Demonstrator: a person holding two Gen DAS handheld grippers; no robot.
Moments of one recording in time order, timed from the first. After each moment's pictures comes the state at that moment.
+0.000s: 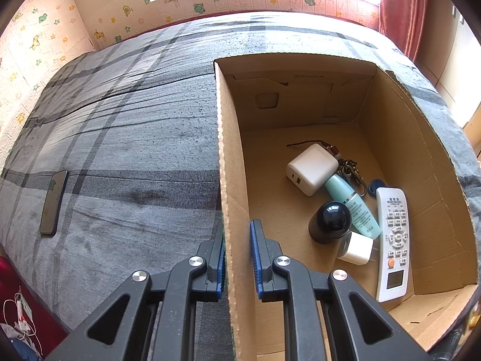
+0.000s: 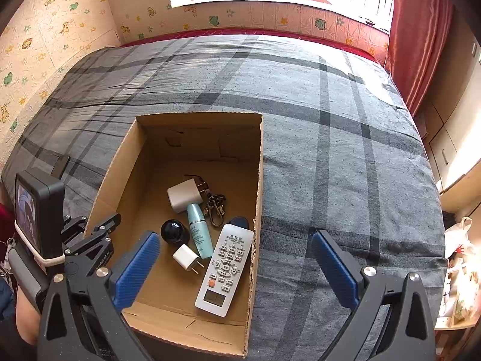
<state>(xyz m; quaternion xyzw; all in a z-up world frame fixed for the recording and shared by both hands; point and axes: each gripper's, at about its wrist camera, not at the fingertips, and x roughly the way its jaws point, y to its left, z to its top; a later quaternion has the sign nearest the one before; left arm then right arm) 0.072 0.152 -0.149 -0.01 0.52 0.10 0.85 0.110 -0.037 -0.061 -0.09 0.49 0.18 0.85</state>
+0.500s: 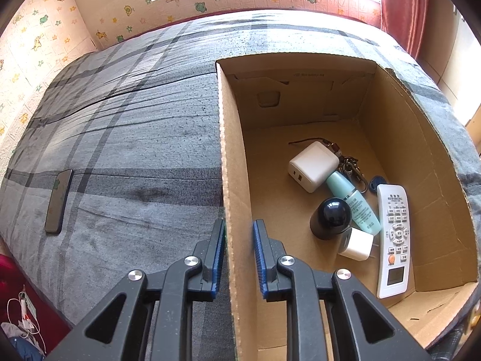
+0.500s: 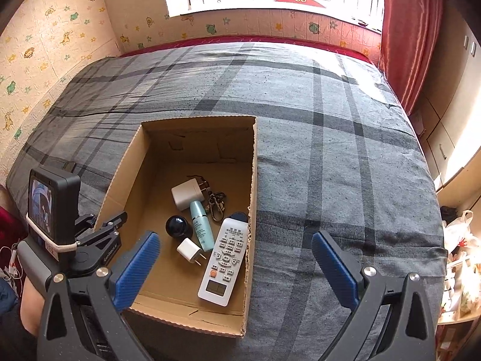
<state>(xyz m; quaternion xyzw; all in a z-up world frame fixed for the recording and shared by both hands) 0.067 0.149 -0.142 0.00 0.52 0.11 0.84 0.092 -0.050 -0.048 -0.07 0.48 0.19 0.85</state>
